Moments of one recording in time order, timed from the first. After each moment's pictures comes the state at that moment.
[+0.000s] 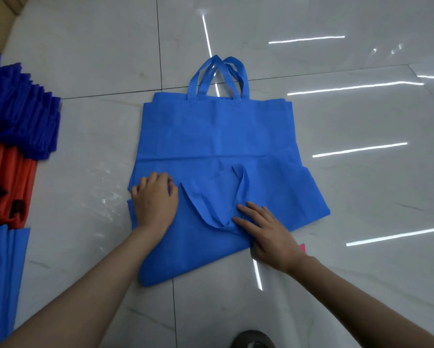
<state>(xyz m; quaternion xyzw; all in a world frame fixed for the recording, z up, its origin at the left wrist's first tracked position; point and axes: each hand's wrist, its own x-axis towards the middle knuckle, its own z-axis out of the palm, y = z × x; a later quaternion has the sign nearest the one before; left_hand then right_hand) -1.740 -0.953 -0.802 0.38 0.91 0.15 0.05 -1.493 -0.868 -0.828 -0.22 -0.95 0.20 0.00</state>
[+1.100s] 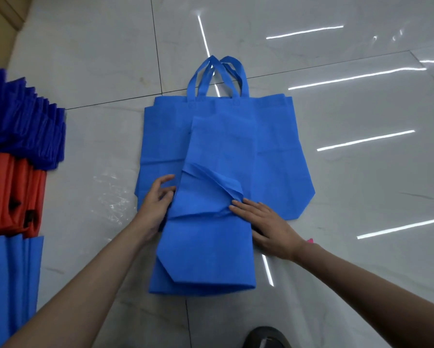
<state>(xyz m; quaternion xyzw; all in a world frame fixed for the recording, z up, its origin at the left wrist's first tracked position) -1.761 -0.969 -0.801 0.16 0.72 0.49 0.46 -1.505 -0.861 -0.834 -0.22 -0.91 0.36 0.00</state>
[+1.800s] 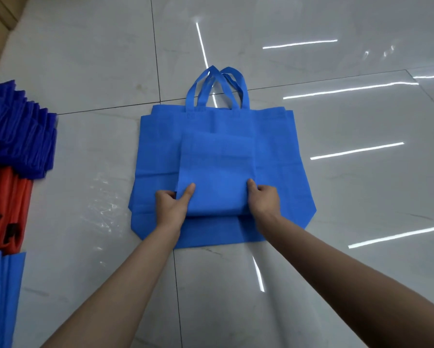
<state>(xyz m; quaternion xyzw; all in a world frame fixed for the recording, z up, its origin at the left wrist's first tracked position) -1.738 -0.917 -0.814 0.08 0.84 0.44 0.31 -1.592 -0.817 -0.807 -0.69 -0.52 0.48 0.15</state>
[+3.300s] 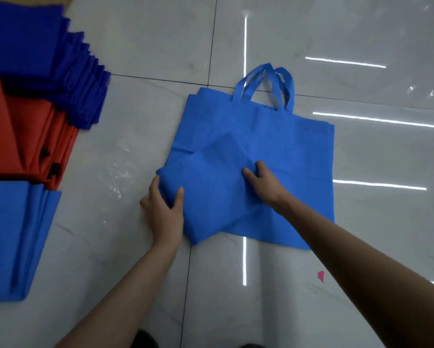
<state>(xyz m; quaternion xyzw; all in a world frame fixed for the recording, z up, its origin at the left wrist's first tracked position) -1.734 -0.999 -0.820 0.08 0.85 0.51 0.15 -1.635 -0.805 -0.796 -0.45 -0.76 0.47 0.00</state>
